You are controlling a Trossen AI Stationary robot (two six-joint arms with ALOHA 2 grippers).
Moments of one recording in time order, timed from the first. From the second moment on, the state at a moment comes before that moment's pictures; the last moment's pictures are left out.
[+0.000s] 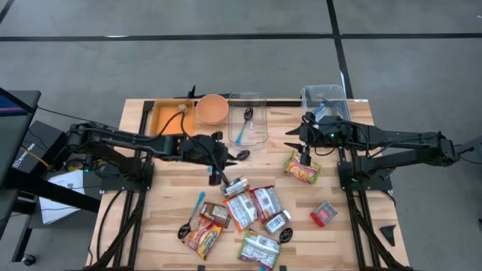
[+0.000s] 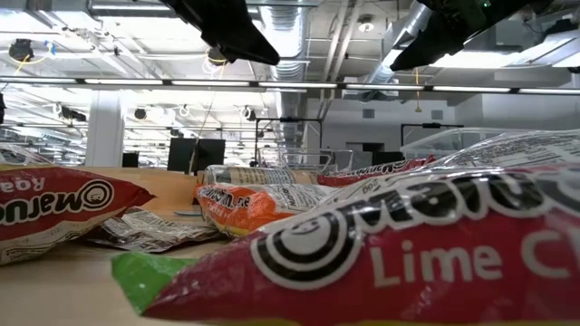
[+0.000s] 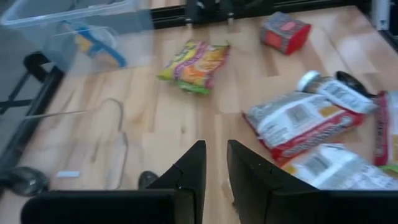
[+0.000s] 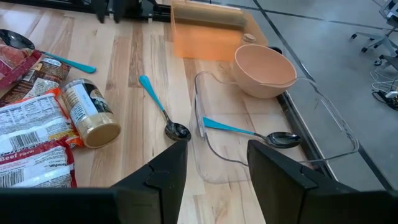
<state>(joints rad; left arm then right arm) -0.05 1.36 0.98 -0.18 -0.12 0.10 -0.14 0.90 0.77 -0.36 0.13 -0.18</state>
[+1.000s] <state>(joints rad) -0.27 1.38 0.58 0.12 -0.25 -0.23 -0.14 0.90 0.77 -0.36 0.13 -0.16</state>
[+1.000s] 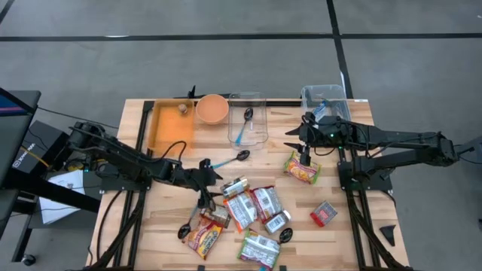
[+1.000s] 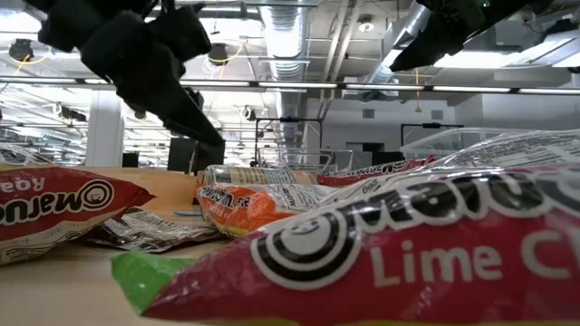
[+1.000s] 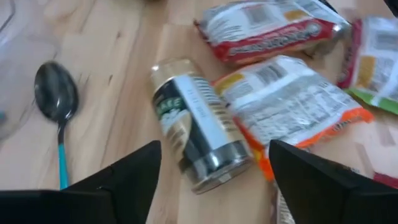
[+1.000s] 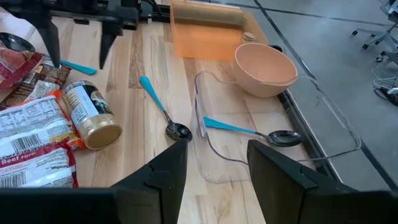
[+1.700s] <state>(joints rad) -0.19 1.62 0.67 0.42 -0.19 -0.24 -0.14 0.90 0.77 -0.35 0.13 -0.16</state>
